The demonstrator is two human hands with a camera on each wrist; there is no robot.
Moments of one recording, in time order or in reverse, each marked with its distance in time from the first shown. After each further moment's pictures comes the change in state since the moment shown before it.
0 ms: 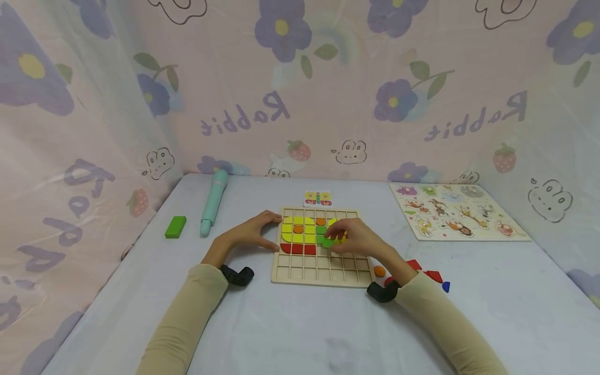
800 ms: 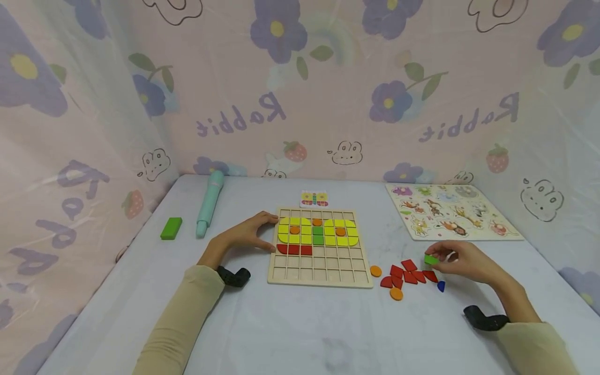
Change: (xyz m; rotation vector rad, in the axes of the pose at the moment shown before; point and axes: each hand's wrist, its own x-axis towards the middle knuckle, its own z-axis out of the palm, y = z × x) left_hand 0.001 -0.002 0.000 0.019 -0.003 0.017; right_hand -0.174 0.100 -0.090 -0.116 0.104 0.211
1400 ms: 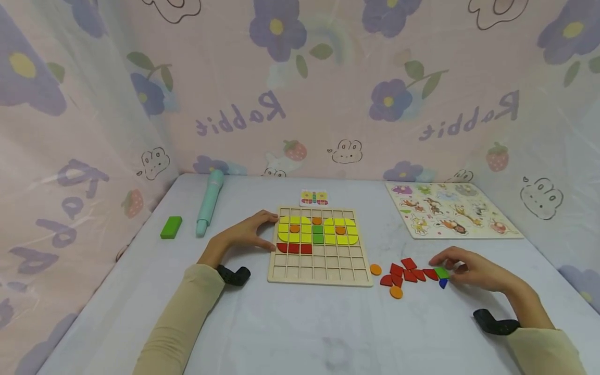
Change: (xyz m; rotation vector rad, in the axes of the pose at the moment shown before) left_hand -0.002 0.004 -0.002 -0.012 -0.001 -0.017; right_hand -0.024 0.018 -0.006 0.115 -0.150 -0.121
